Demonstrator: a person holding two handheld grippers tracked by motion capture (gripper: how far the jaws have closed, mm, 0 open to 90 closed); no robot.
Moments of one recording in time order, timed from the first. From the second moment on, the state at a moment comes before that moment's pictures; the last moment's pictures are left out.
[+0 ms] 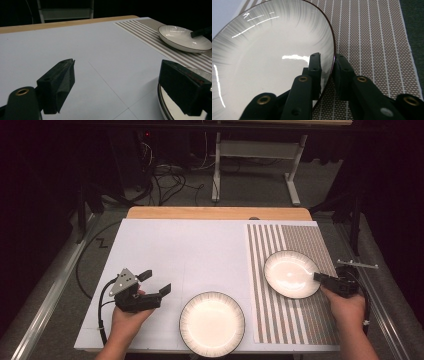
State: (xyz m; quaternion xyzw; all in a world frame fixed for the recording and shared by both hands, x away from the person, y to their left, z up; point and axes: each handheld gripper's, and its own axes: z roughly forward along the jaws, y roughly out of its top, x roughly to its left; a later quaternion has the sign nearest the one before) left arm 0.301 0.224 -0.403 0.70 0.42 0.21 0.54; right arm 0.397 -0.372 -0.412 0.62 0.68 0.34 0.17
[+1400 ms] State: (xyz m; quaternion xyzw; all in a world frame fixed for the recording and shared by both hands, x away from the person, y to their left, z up) left arm 0.282 0.227 -0.404 0.69 0.41 0.23 0.55; right arm 0.300 -0.225 -0.382 0.34 0.76 0.51 0.23
